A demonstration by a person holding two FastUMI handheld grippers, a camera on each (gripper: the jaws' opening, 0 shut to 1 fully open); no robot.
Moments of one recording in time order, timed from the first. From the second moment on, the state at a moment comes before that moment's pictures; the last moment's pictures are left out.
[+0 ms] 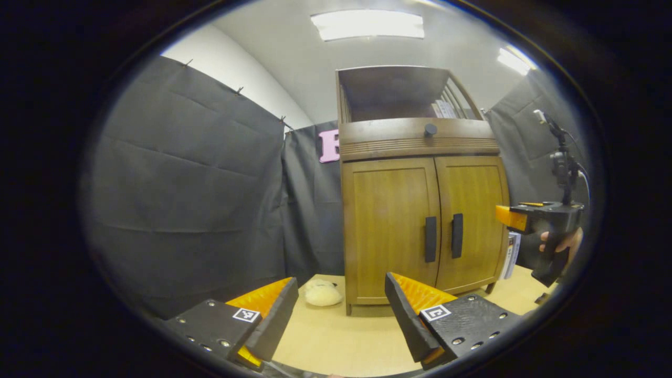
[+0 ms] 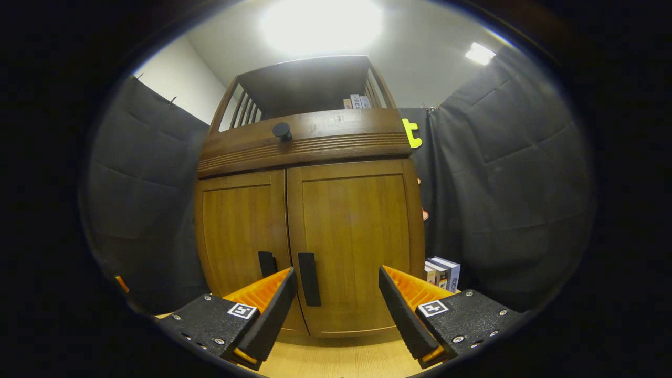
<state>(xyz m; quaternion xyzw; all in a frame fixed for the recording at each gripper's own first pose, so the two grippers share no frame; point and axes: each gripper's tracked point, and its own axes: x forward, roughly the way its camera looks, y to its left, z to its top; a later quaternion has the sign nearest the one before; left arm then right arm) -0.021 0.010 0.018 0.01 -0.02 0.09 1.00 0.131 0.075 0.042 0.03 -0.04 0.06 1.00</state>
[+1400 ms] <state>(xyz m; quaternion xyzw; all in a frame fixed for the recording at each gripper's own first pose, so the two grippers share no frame) -0.025 0.021 0.026 0.02 -0.01 0.18 0.98 0.272 0.152 -0.035 0.04 0.08 0.08 0.99</state>
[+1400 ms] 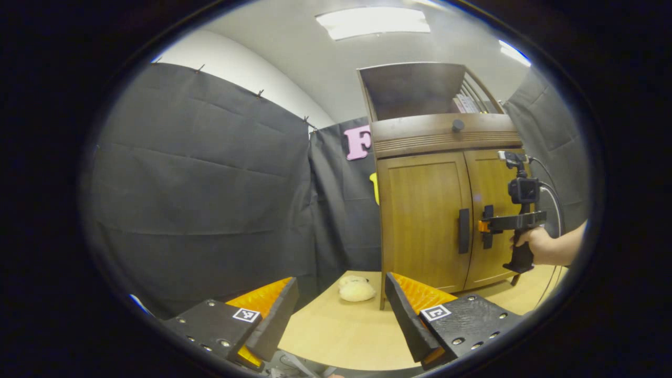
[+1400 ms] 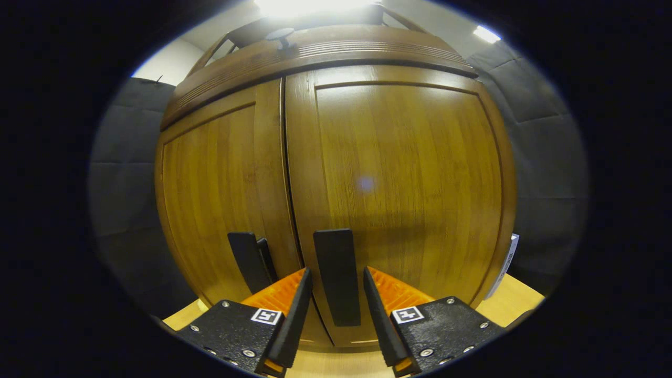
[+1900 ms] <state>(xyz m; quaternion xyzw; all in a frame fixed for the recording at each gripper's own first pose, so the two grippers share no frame) -0.023 0.019 0.029 0.02 -0.01 0.17 0.98 0.273 0.149 -0.035 0.02 0.09 0.09 0.99</state>
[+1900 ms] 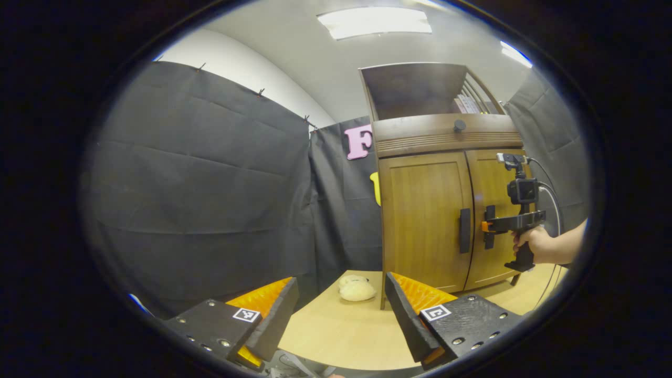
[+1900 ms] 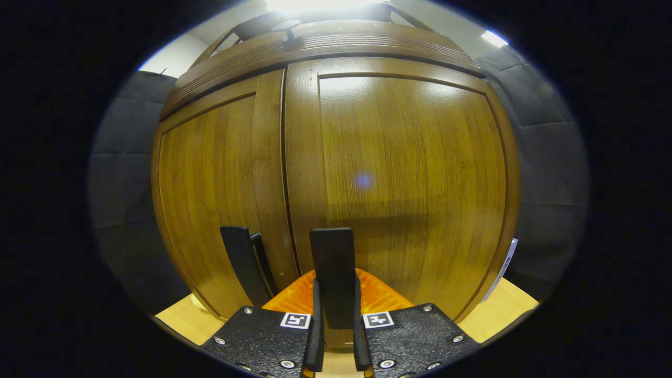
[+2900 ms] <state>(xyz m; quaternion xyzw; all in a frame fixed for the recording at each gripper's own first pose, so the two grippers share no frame) -0.021 0.003 0.035 0.01 -0.03 0.07 1.00 0.173 0.102 -0.023 0.02 0.09 0.11 0.99</state>
